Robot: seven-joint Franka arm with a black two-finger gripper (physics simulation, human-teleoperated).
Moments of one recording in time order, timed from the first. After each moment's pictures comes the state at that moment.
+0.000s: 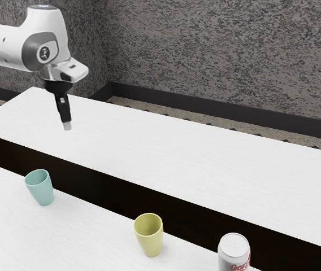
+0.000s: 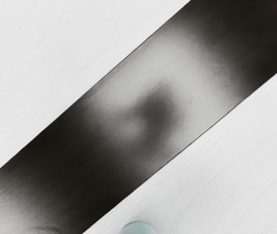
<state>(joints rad) 0.08 0.05 0.06 -1.80 0.10 1.81 0.83</state>
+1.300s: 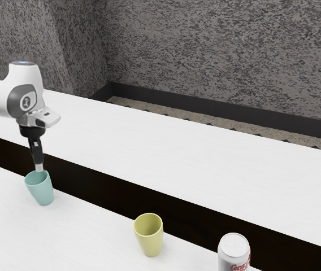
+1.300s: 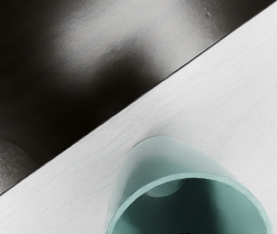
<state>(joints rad) 0.35 0.14 0.01 -2.05 0.14 2.02 0.91</state>
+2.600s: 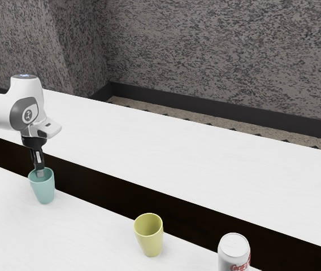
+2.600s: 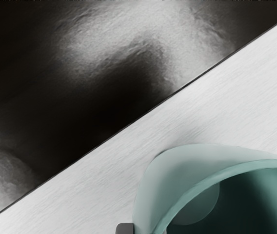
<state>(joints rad) 0.38 0.20 0.01 -2.08 0.15 2.13 0.90</state>
